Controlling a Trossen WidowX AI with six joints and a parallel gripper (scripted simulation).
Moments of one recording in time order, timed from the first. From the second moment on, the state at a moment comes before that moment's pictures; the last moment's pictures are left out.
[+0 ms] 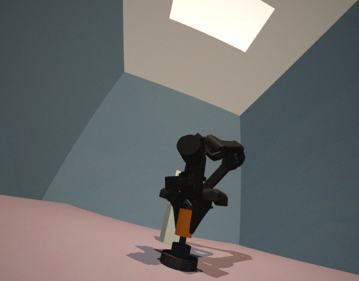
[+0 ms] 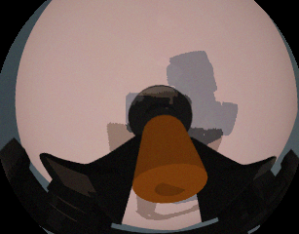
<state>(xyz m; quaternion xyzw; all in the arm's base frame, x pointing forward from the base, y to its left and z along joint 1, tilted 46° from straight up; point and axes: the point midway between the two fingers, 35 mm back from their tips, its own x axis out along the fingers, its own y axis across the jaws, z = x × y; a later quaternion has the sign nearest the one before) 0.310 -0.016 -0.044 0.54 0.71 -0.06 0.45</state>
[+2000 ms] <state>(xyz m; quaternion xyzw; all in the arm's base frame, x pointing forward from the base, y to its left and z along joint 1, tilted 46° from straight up) 0.313 -0.016 -0.040 0.62 0.68 -0.20 0.33</state>
